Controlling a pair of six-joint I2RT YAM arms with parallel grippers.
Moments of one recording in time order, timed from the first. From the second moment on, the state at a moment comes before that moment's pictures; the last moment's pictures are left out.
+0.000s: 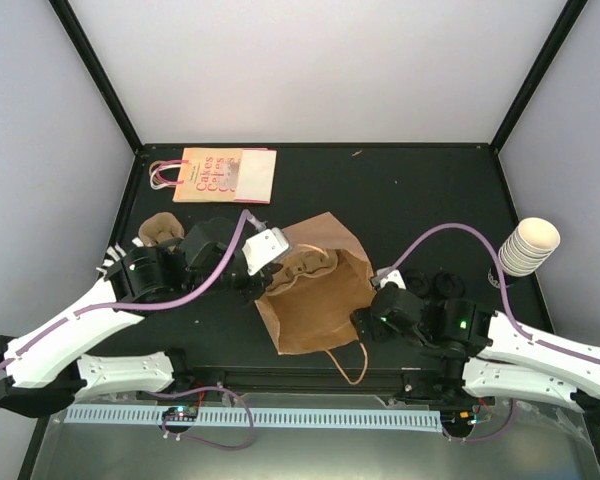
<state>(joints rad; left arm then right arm) -1.04 1.04 1.38 -1.03 -0.08 -0.01 1.21 0.83 0.81 -0.96 0.33 0.79</state>
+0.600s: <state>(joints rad) -1.15 1.00 1.27 -0.96 -0.14 0.00 1.23 0.75 0.76 -0.91 0.25 0.82</state>
